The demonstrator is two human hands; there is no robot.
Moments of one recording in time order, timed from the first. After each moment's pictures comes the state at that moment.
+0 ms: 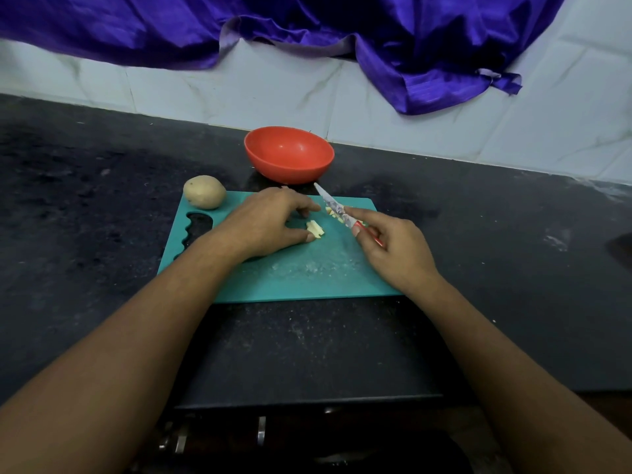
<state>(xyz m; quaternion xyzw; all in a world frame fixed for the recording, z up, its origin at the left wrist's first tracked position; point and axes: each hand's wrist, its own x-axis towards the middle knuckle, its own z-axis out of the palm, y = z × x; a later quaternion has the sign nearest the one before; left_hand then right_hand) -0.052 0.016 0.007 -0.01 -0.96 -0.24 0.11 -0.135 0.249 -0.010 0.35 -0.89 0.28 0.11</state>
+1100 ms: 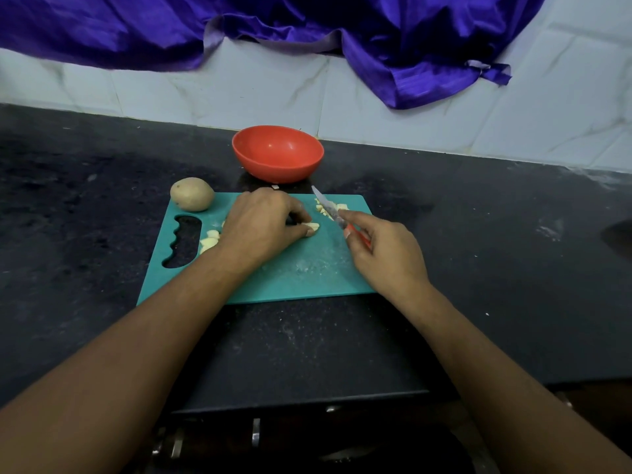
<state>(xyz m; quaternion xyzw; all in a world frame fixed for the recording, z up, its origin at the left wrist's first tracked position) -0.056 0.037 -0.001 0.05 -0.96 -0.19 0.22 -0.105 0.244 -0.002 0.30 -0.91 0.26 0.12</state>
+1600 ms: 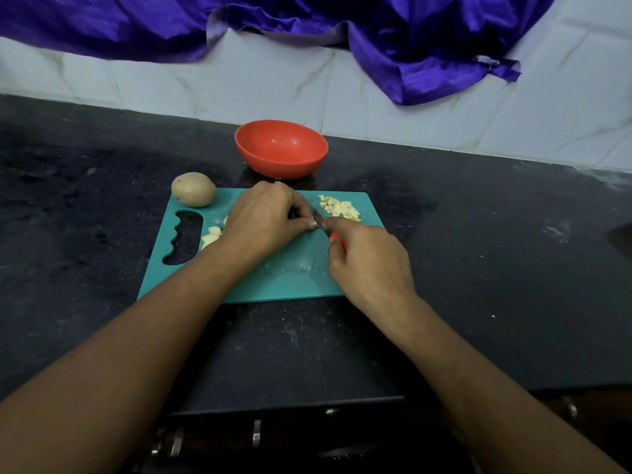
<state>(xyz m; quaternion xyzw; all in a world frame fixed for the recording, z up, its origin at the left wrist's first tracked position) -0.057 0.036 0.002 0.05 -0.95 -0.25 0.19 -0.067 0.217 0.010 0.28 -0.94 0.19 0.10</state>
